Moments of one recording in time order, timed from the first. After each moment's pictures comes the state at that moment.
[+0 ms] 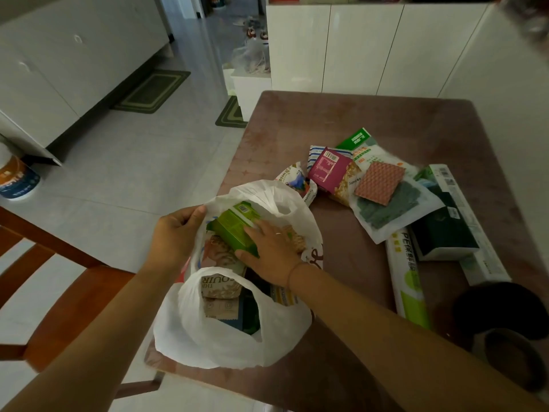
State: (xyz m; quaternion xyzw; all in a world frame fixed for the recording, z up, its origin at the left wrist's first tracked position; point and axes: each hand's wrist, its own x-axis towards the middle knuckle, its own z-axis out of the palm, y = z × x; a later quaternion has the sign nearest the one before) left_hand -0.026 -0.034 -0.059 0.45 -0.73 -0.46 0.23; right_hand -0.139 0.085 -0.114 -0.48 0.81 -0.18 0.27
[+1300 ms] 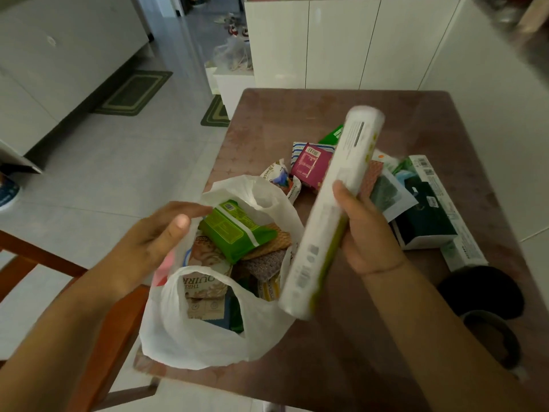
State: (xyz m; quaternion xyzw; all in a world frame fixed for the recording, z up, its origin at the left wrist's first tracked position) left_hand 0.004 -0.023 -0.004 0.20 -0.87 -0.45 0.05; right_hand -0.191 0.186 -0.034 0.01 0.53 -0.79 0.31
